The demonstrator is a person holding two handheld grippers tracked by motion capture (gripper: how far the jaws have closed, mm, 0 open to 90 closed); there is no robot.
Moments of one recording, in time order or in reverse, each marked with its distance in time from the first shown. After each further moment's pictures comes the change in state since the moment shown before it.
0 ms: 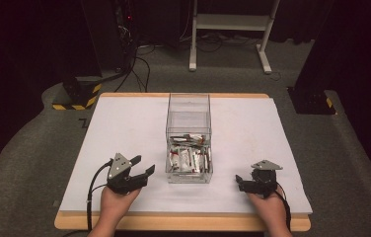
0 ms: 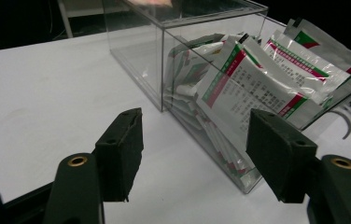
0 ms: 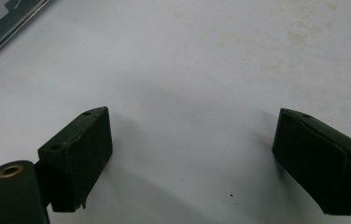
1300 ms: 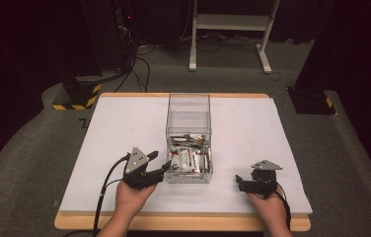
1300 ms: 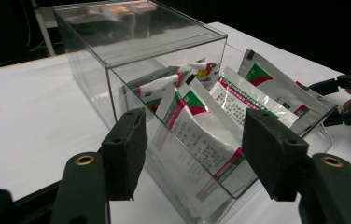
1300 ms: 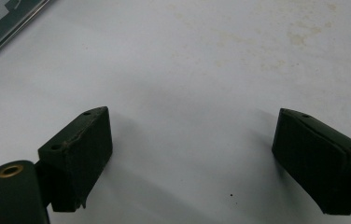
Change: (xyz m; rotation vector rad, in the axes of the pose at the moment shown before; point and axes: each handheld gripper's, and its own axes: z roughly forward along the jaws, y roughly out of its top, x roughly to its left) left arm -0.033 0.029 0.023 -0.015 -0.058 0.023; right arm 0.000 0.000 0.000 -0.001 -0.001 0.001
